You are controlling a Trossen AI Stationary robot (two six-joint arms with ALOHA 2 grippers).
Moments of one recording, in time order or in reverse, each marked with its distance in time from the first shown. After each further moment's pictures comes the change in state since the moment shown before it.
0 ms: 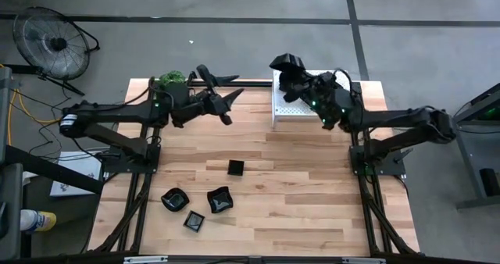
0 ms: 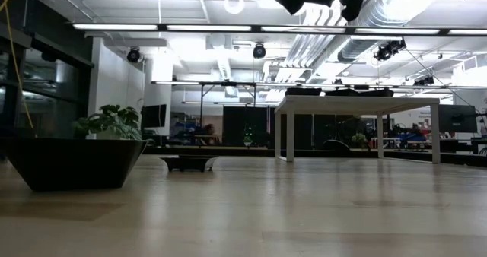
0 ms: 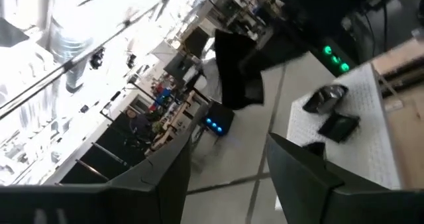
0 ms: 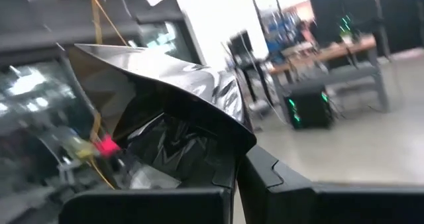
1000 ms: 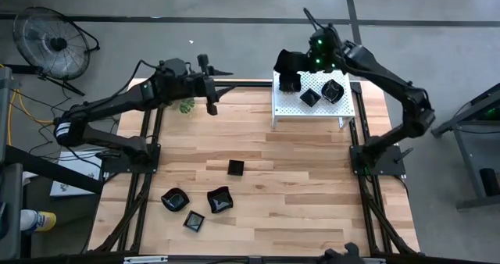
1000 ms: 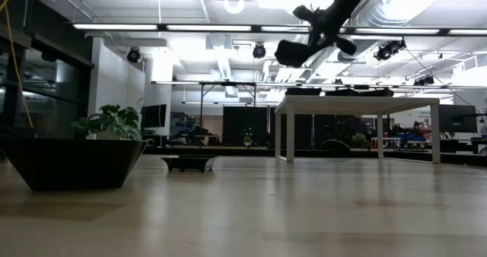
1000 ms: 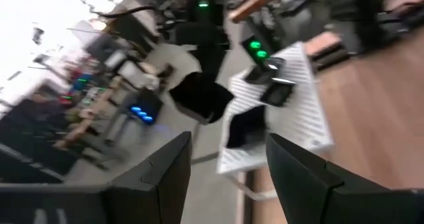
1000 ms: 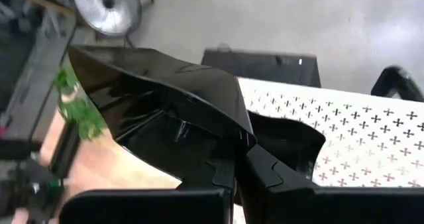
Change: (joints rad) left arm 0.315 -0.062 0.000 -0.302 0.511 -0.187; right arm -0.608 0.279 0.637 -1.349 -0.911 0.462
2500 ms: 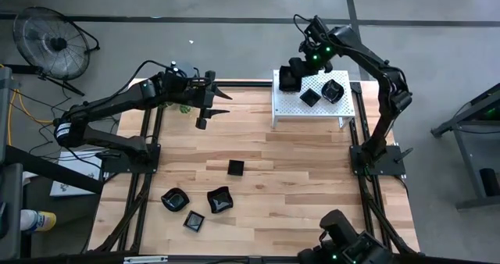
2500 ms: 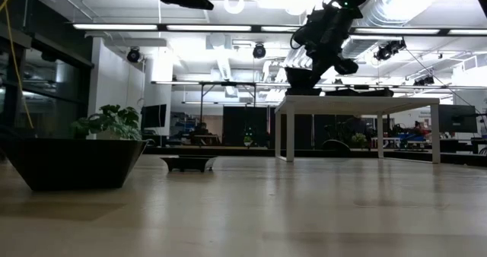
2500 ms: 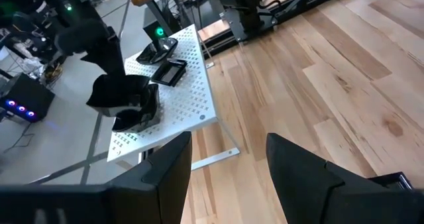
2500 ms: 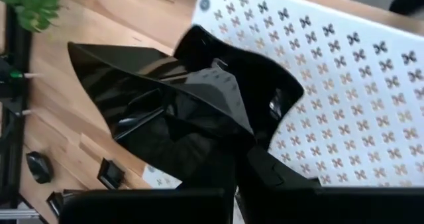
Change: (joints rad) left arm 0.024 0.001 0.000 -0.282 0.304 -0.055; right arm -0.155 0.304 0.265 -0.447 -0.330 -0.326
